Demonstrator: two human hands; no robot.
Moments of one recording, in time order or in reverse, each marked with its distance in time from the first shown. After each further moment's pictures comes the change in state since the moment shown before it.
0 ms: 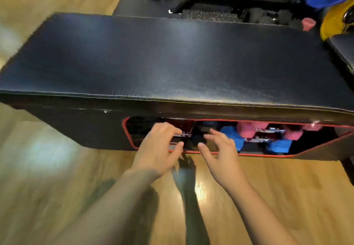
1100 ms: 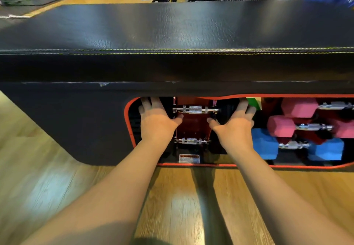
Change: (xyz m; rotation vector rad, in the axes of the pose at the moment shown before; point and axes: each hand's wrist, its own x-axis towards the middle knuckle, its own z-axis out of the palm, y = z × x) left_hand 0.067 -0.107 0.080 0.256 0.239 -0.486; right_hand 0.098 0.050 0.104 -0.076 0.406 0.160
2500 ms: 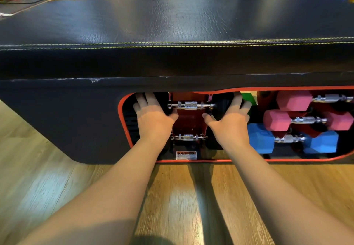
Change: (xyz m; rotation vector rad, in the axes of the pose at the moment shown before) left_hand 0.001 -0.001 0.014 0.073 0.087 -0.001; right_hand -0.001 0.003 0.002 -0.018 0.017 -0.024
